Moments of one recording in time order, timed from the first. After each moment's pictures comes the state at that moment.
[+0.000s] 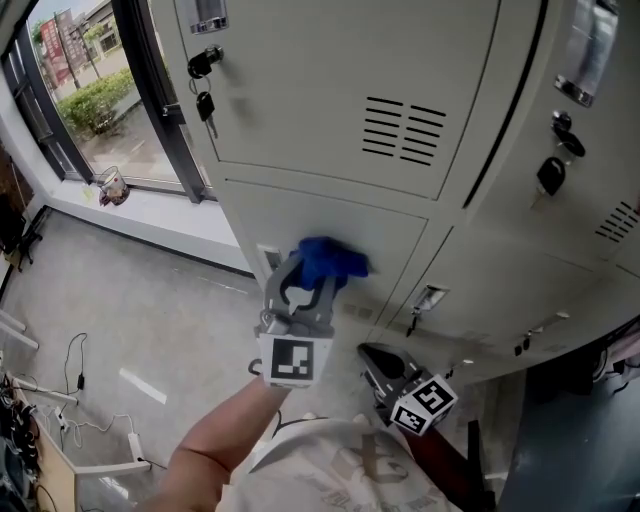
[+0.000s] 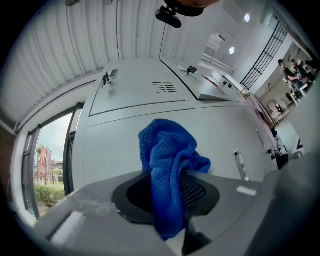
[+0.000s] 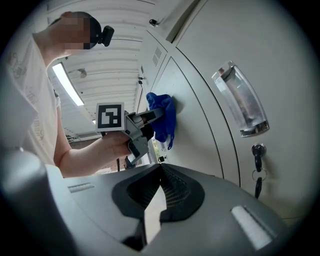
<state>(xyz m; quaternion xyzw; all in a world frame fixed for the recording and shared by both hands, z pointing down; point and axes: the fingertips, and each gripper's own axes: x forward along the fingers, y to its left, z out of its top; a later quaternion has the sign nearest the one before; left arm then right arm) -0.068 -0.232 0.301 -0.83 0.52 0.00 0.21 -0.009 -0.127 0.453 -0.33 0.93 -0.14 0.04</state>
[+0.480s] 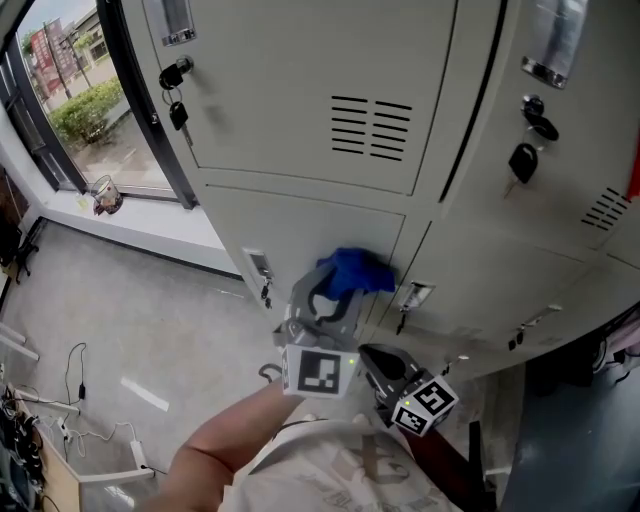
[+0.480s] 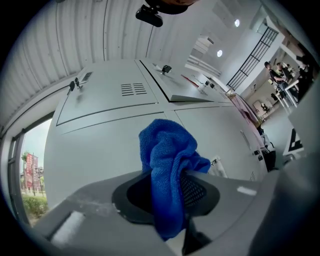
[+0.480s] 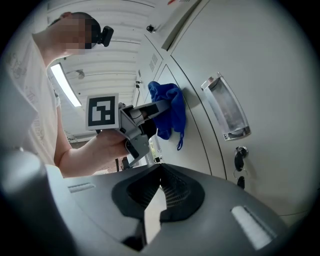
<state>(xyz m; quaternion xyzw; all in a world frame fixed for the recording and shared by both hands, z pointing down) -0.002 -0.214 0.307 -0.85 0.47 -0.05 0.24 0.011 -0.126 0.453 -0.34 0.93 -0.14 0.05</state>
